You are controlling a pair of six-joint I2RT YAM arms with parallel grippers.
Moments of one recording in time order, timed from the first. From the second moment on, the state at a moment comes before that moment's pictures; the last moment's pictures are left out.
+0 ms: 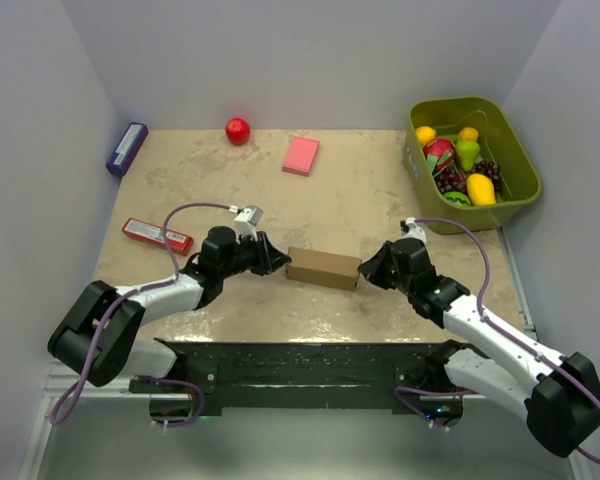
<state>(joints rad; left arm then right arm) -0.51 1.37 0.48 0.48 0.38 -0.55 0.56 0.94 0.49 -0.20 0.12 0.88</state>
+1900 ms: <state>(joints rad) -0.74 1.16 0.26 0.49 0.20 -0.54 0.56 0.82 0.48 -0.33 -0.07 0.75</state>
